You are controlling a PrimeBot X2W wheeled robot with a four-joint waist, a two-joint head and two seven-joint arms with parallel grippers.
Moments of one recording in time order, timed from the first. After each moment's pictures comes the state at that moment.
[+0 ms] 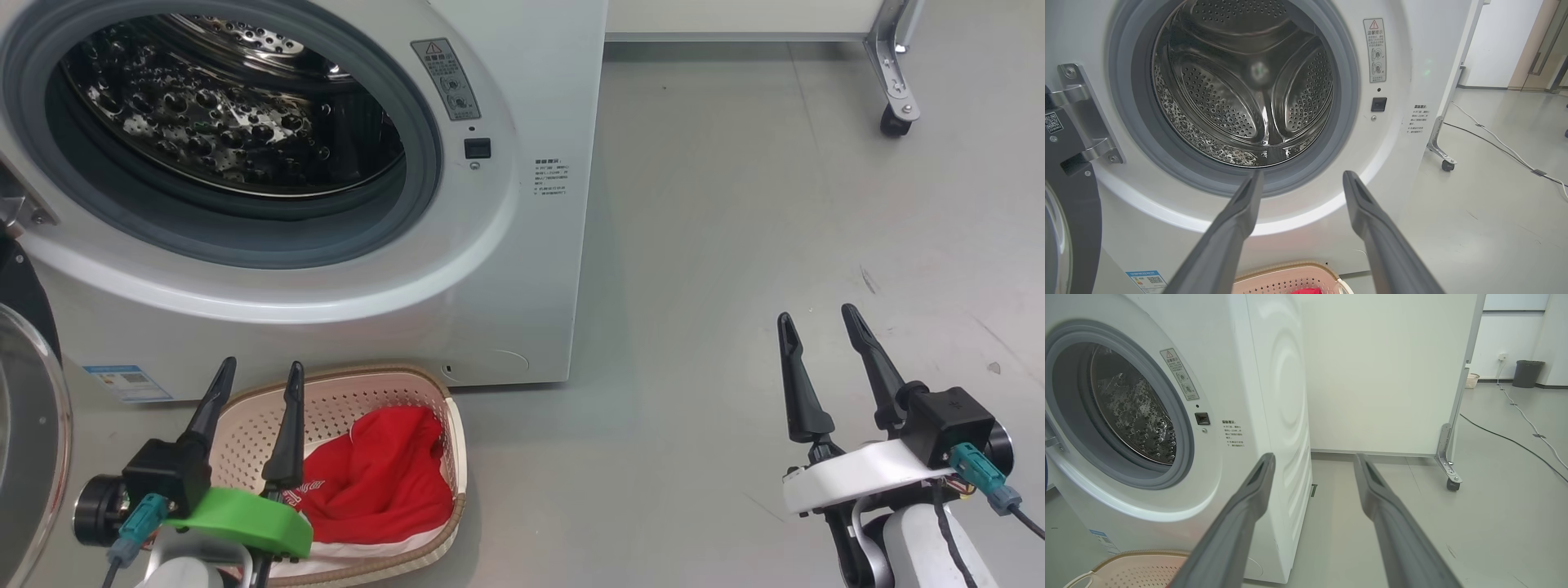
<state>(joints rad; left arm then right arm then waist) -0.10 0.07 -0.10 0.24 -0.26 -0.09 -0.25 -0.06 -0.05 0.10 0.13 0.22 0.07 -0.25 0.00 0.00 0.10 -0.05</state>
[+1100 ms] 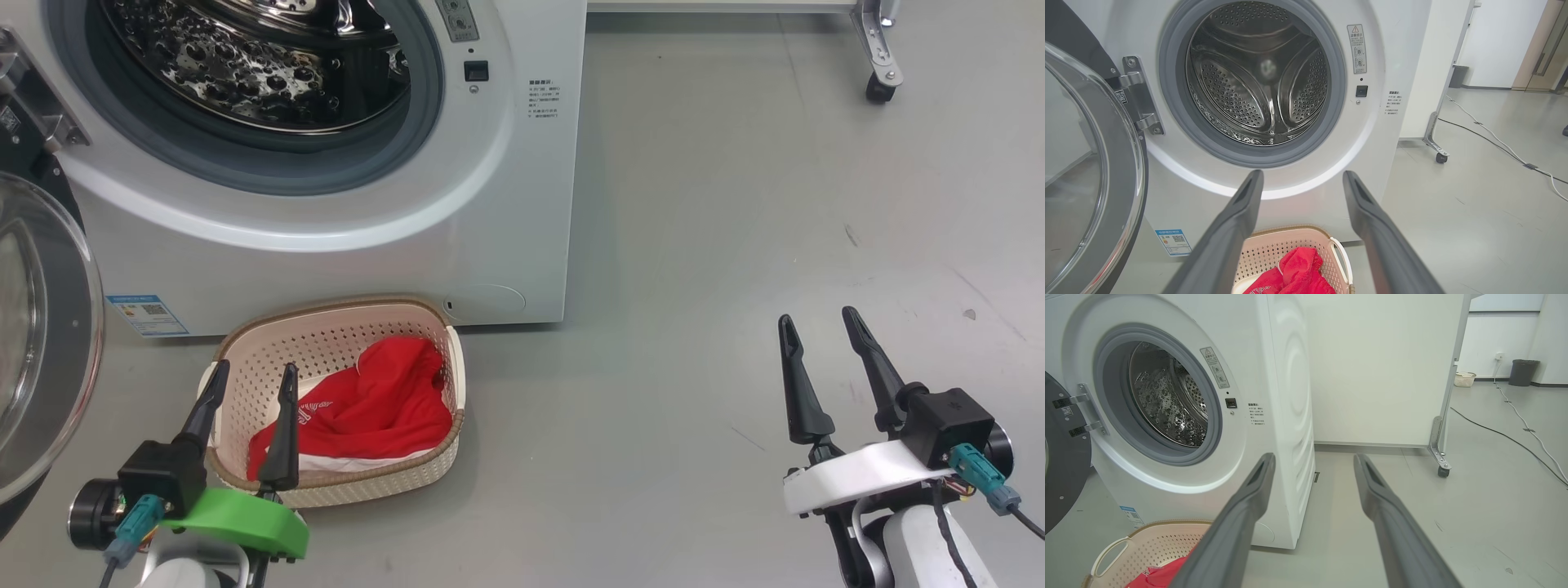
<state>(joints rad) -0.10 0.06 -0.08 0.25 -0.26 -0.08 -0.25 -0.06 -0.05 0.09 0.14 0.22 0.07 -0.25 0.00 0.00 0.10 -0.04</state>
